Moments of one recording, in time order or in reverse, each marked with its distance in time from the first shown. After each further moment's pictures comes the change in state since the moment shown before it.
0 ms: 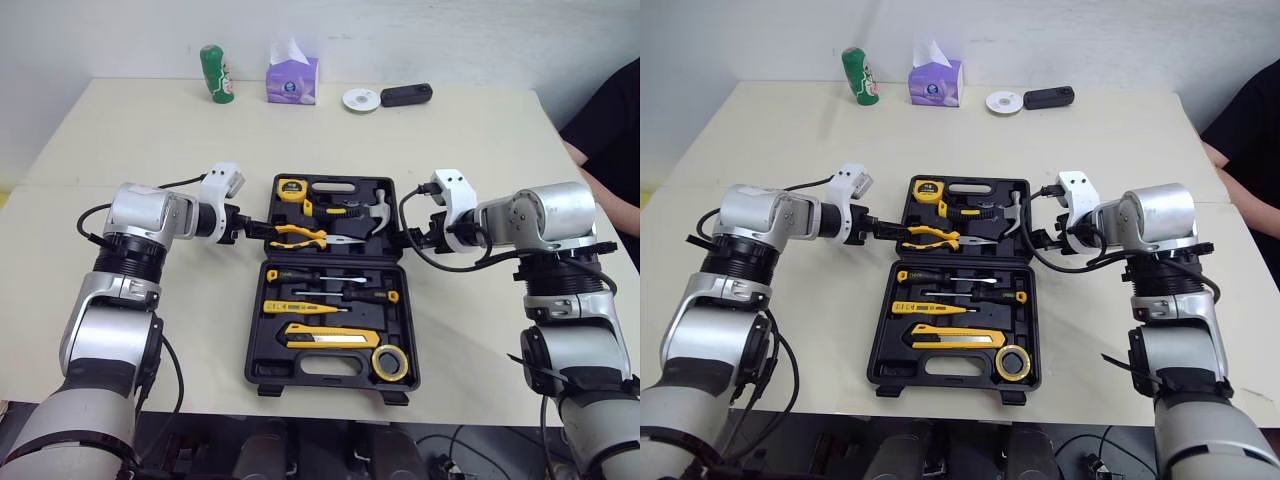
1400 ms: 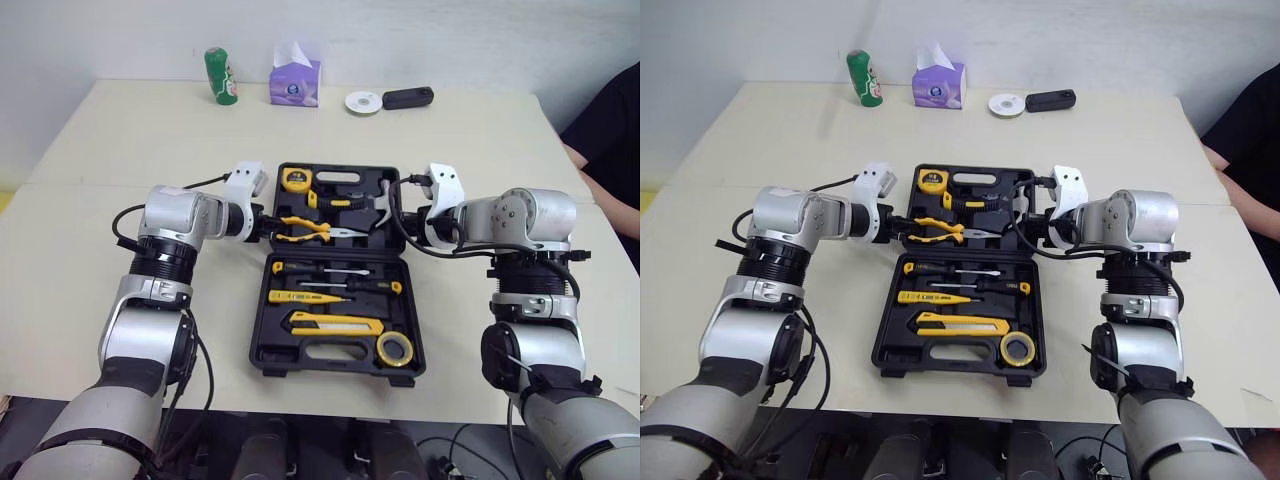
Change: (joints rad) left arm 0.001 -0.171 0.138 -0.040 0.041 -0.017 0.180; right arm 0.015 0.210 -0.262 -0.010 -0.010 -0.077 -0.264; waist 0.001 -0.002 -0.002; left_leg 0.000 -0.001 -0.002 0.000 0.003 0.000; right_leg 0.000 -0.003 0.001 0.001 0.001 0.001
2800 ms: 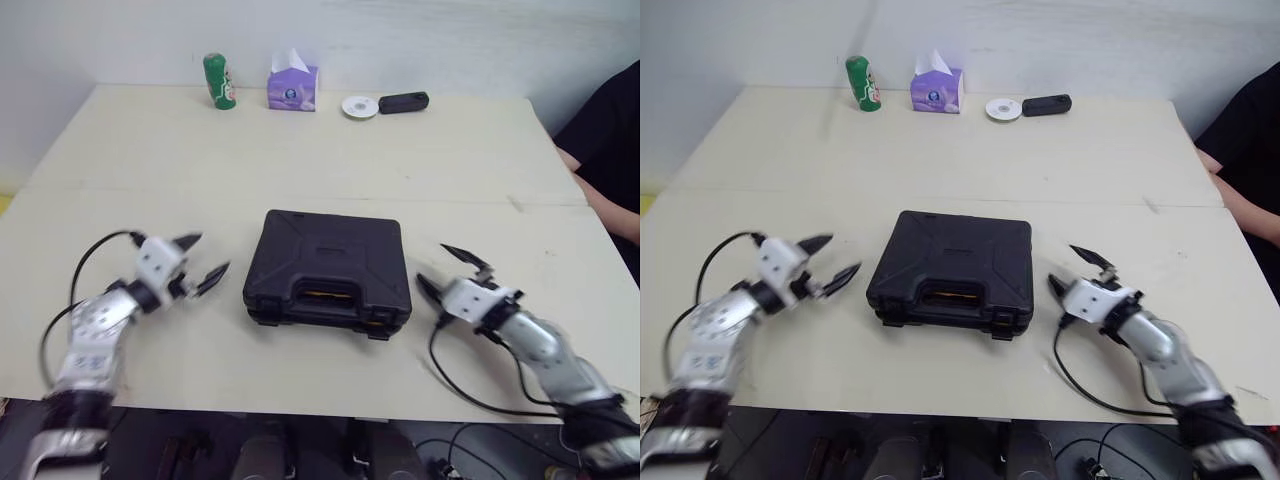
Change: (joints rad) left arm 0.944 0.317 0.194 -0.338 -0.092 -1.141 -0.205; right arm 0.899 -0.499 0.322 -0.084 -0.457 -1.905 0.136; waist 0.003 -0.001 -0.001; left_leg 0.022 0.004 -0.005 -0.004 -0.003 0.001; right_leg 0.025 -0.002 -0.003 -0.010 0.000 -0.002
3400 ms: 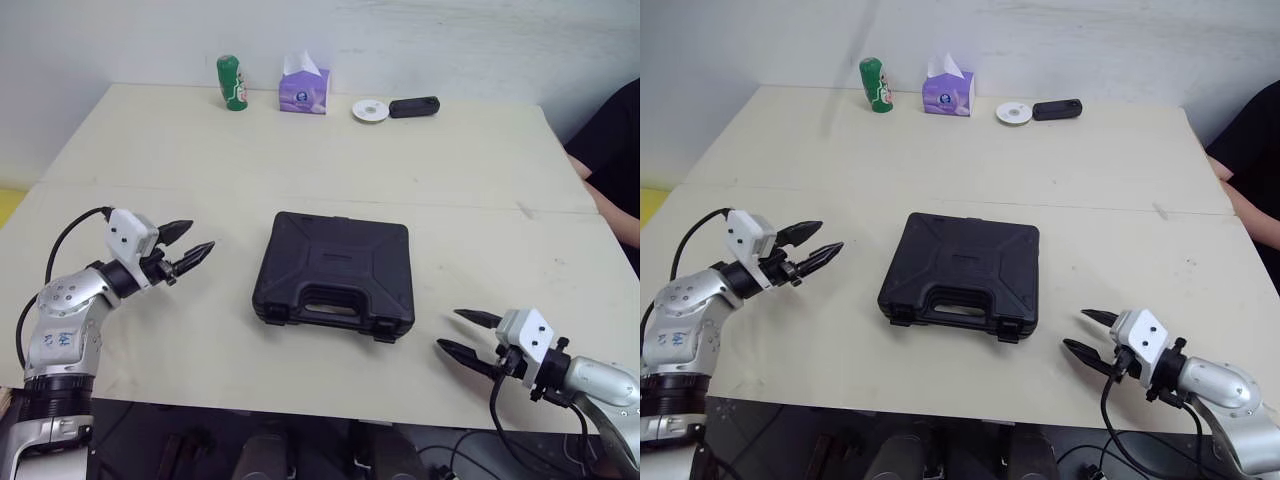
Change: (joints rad) left arm -0.220 -0.024 0.026 -0.017 -0.066 0.126 -0.106; right arm 0.321 -0.041 -0.182 -0.406 0.570 0.483 0.462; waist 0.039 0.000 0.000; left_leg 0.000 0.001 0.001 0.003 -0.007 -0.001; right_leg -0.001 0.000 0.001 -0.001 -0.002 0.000
